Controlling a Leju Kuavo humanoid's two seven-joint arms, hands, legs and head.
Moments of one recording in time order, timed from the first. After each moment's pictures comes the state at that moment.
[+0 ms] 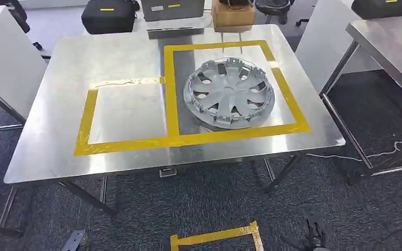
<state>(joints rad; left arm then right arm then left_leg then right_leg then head) -0.05 0.45 -0.79 -0.80 0.70 0.14 0.13 -0.26 -0.13 -0.62 -0.26 0.48 0.01 0.07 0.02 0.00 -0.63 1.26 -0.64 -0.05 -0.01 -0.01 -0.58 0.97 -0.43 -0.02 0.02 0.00</state>
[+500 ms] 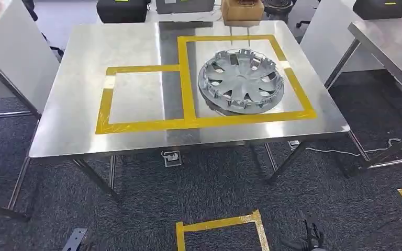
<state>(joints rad) -0.08 0.45 -0.84 -0.78 0.72 0.14 0.13 -0.26 -0.13 -0.53 -0.24 0.39 -0.01 0.09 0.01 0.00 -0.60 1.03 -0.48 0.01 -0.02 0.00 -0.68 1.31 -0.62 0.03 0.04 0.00</state>
